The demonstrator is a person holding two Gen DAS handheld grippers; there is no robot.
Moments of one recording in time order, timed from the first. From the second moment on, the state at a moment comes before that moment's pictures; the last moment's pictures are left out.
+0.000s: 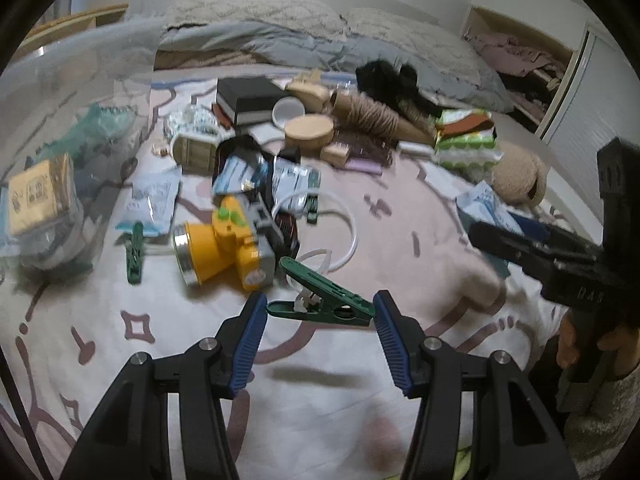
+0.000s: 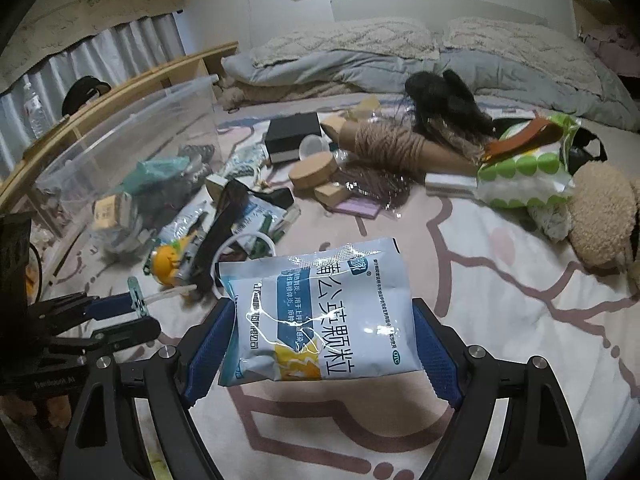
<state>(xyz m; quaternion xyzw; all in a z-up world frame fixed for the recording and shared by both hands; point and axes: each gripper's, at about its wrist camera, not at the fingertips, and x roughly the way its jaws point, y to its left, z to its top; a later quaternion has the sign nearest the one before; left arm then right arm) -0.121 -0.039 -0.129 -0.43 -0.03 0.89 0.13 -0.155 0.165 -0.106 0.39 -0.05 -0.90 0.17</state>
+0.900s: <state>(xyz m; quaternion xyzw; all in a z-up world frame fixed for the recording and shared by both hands) -0.177 -0.080 0.032 -0.23 -0.05 0.97 0.09 -0.173 0.145 0.013 0.28 -0.09 -0.93 0.22</state>
